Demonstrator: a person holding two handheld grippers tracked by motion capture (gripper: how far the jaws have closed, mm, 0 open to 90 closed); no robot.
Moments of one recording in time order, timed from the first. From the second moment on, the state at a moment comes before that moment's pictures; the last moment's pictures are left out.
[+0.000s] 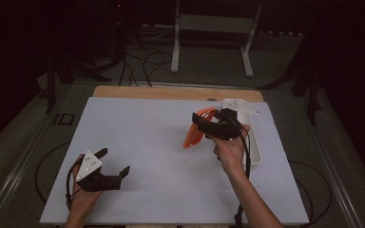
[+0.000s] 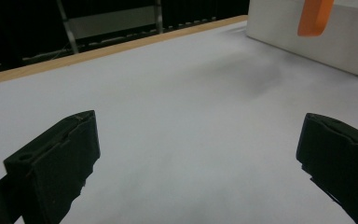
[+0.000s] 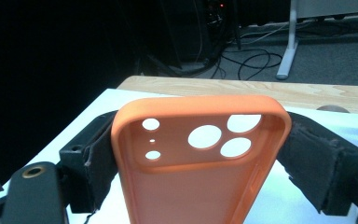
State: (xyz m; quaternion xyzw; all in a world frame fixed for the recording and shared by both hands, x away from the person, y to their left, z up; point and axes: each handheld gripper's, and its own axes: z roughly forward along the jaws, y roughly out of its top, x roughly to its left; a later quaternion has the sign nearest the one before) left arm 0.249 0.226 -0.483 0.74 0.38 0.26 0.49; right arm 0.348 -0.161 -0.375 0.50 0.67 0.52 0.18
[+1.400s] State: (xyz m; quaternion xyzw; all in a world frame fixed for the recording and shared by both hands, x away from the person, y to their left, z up) left arm 0.250 0.229 -0.489 0.75 0.38 0.25 0.49; right arm 0.375 -0.172 -0.356 0.51 0.67 0.48 0.24
